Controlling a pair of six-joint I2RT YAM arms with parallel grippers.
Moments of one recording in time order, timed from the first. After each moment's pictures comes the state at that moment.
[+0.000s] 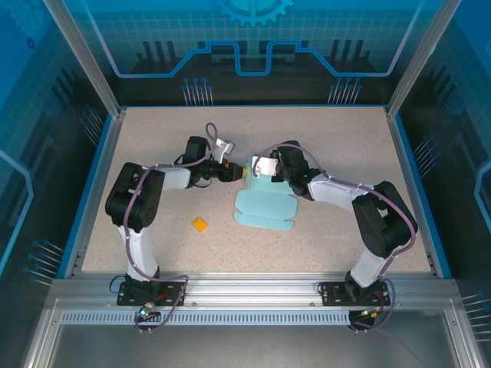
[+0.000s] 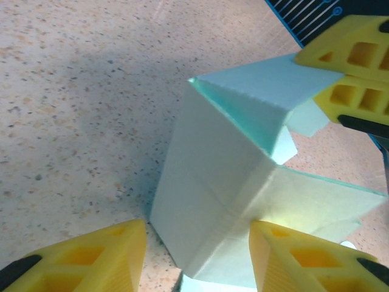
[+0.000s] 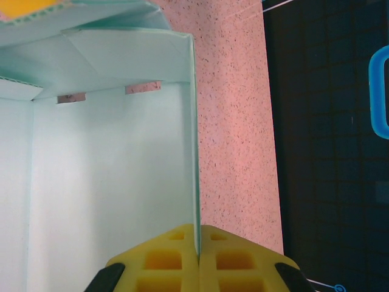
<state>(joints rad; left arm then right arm) -0.25 1.96 1.04 0.26 0.84 -0.16 0.54 1.71 1.00 0.13 0.13 -1.12</state>
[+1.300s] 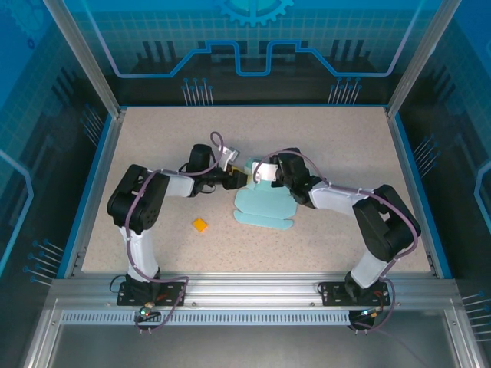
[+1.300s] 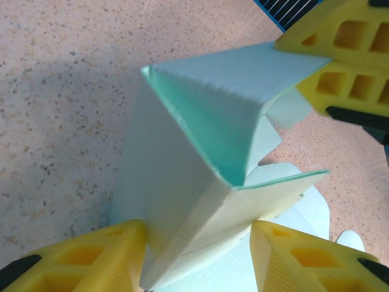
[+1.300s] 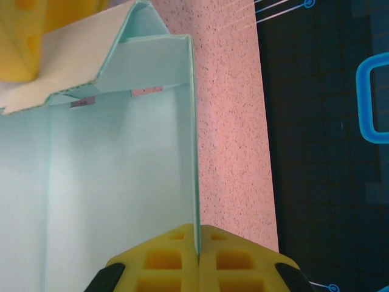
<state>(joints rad) -0.30 1.95 0.93 0.43 0.80 -0.17 0.57 1.67 0.90 0.25 0.14 -1.12</state>
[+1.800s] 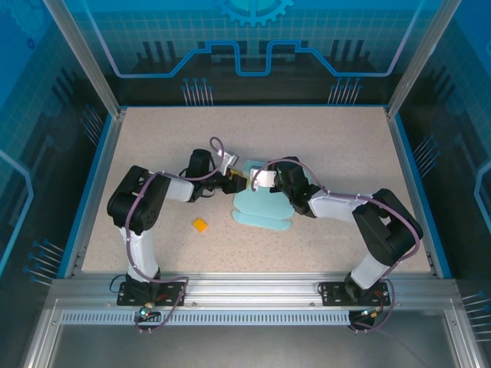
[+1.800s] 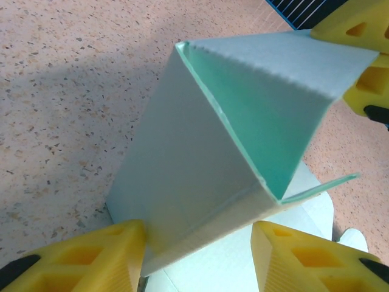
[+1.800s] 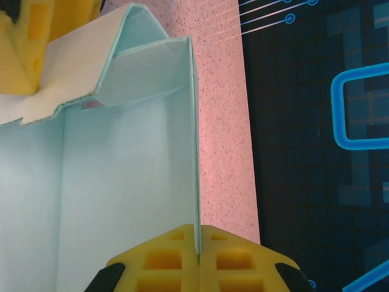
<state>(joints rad) -0.31 1.94 0.87 0.50 0.77 -0.16 0.62 1.64 0.80 0.38 0.21 -1.16</state>
